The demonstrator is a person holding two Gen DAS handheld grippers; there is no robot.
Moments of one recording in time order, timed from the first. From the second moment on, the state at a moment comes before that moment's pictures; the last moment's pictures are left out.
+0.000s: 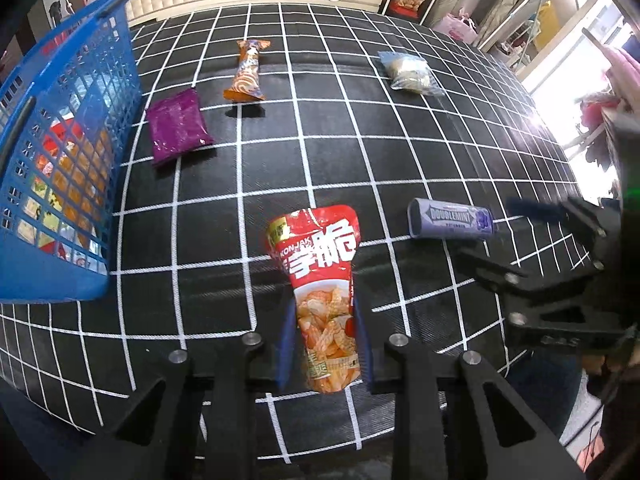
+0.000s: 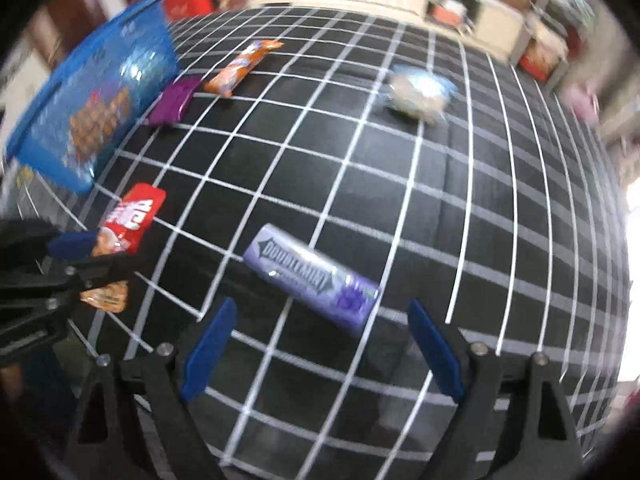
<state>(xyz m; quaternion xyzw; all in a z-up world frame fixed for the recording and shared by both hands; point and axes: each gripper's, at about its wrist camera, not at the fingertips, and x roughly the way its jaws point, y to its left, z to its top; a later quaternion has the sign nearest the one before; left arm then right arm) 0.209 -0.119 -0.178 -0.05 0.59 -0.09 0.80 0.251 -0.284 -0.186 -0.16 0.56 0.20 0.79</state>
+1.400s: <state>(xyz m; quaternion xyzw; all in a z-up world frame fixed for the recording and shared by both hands) 0.189 -0.077 -0.118 -0.08 0.52 -0.13 0.84 0.214 -0.248 -0.121 -0.14 0.46 0.23 0.85</state>
